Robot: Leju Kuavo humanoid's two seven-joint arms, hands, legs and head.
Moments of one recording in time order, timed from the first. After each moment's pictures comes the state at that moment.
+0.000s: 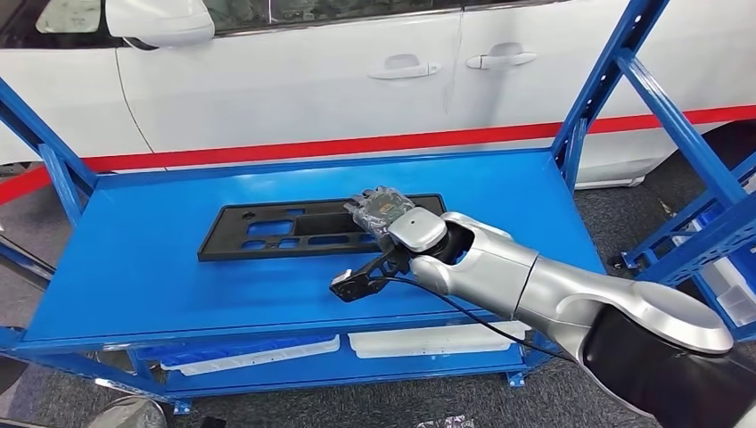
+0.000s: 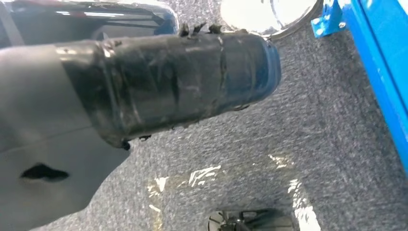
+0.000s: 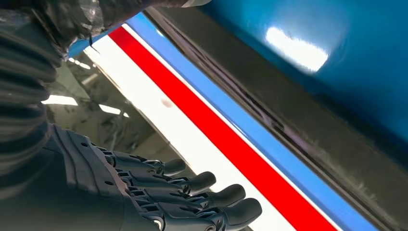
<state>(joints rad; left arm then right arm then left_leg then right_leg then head) -0.14 -0.10 1.09 -0.18 -1.18 0.39 -0.32 -1.09 -0.10 1.23 -1.16 0.58 0.43 0.39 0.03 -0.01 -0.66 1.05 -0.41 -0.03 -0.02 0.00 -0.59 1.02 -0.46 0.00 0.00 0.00</state>
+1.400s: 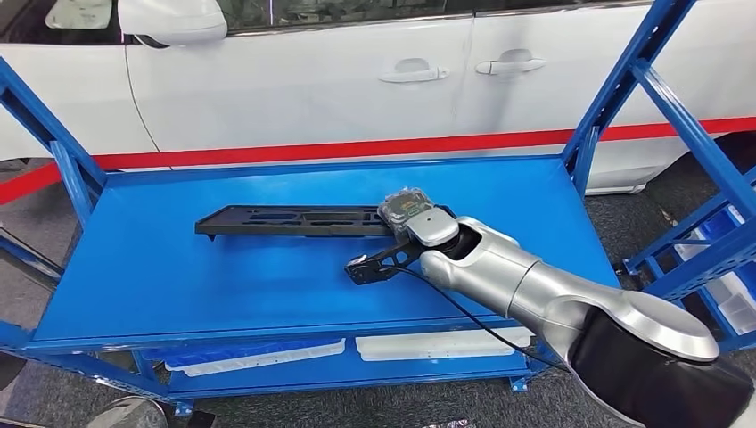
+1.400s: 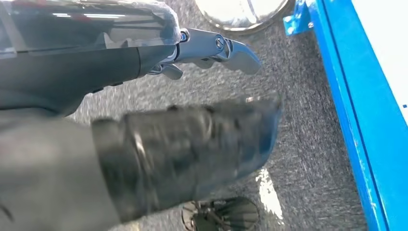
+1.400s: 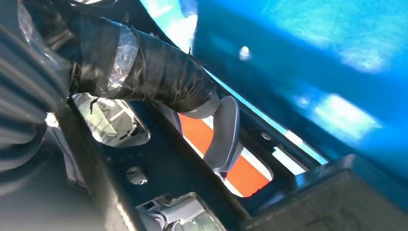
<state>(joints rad) -0.14 -0.10 1.12 -0.18 -1.12 0.27 -0.43 -1.05 -0.08 1.19 -0.97 0.54 0.33 0.39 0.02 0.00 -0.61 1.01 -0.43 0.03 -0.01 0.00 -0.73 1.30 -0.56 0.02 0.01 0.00</state>
